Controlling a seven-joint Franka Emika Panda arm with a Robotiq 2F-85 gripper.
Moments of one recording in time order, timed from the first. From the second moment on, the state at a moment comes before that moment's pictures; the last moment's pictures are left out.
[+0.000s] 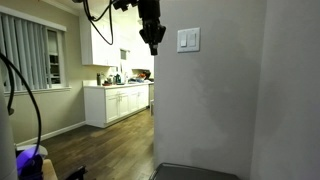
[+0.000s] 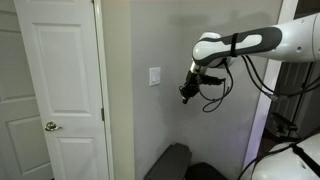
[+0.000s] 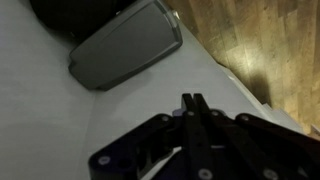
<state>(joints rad) -0.02 -0.62 -0.07 -2.37 0.09 2.01 0.02</state>
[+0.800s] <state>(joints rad) -0.01 -0.30 -0.05 -2.11 -0.02 2.35 0.00</state>
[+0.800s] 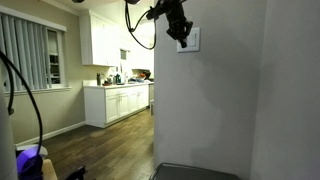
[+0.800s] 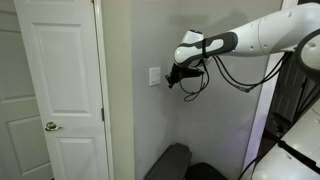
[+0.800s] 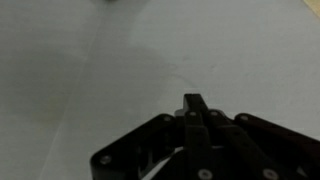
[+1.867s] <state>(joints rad) -0.01 -0.13 -0.01 -1.92 -0.11 2.57 0.04</state>
